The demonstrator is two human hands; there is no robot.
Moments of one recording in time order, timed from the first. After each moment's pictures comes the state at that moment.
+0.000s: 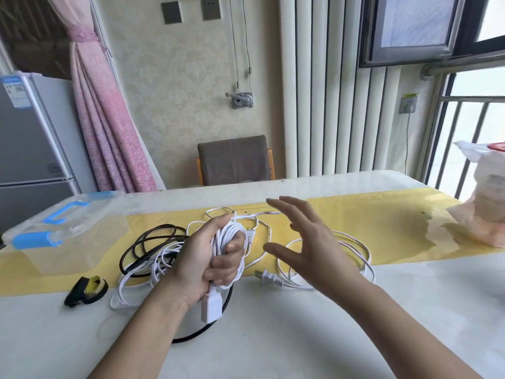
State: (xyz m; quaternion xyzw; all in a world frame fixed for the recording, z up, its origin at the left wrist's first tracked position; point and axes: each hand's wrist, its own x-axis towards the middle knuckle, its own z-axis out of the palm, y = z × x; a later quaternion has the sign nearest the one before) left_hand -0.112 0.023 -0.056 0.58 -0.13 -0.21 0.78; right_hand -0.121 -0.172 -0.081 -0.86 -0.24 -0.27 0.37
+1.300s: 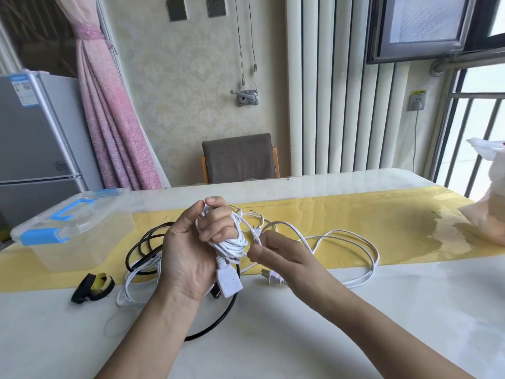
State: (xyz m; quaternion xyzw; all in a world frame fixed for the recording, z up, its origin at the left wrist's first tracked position) left_hand -0.109 0.032 -0.056 0.21 -0.17 -0.22 0.94; right_hand -0.142 -0.137 -0.080 -0.77 -0.23 -0.01 0.59
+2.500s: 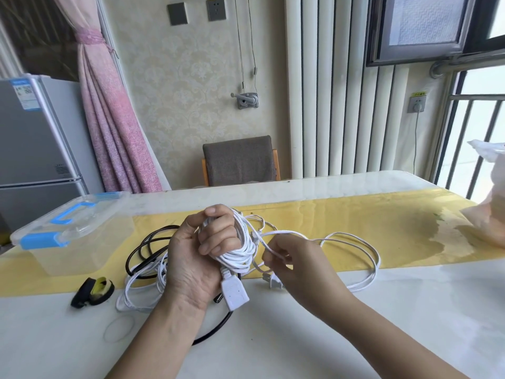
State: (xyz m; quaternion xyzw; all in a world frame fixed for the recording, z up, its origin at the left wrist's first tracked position) left_hand -0.114 0.030 -0.054 0.19 -0.17 -0.27 0.93; right_hand -0.135 -0.140 -0.086 -0.86 -0.19 -0.16 0.44
